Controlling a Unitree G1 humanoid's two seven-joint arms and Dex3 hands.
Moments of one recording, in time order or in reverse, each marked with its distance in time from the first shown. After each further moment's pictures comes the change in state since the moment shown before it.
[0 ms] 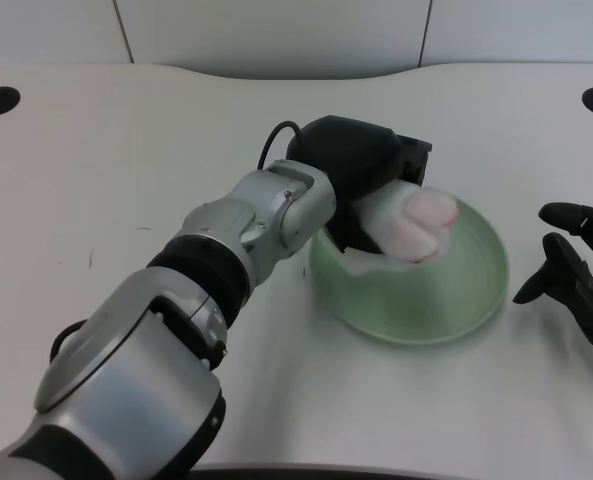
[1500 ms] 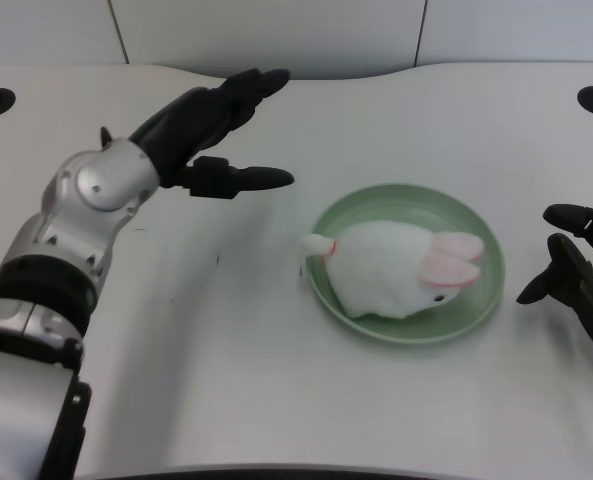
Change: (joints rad) left arm 0.187 0.287 0.464 -0.141 -0.523 -0.067 -0.502; right arm -0.004 -0.013 0.000 0.011 -0.003 0.016 -0.015
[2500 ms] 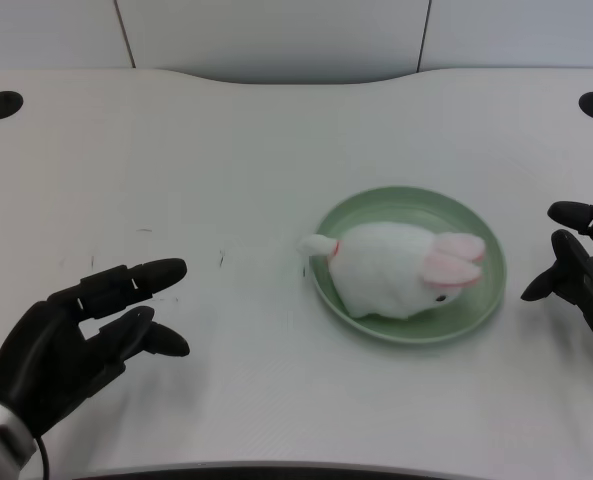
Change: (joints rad) left arm 0.911 -0.003 0.317 -0.948 -0.565 0.468 -0.158; right arm -0.017 -0.017 0.007 0.016 -0.005 0.027 -0.027
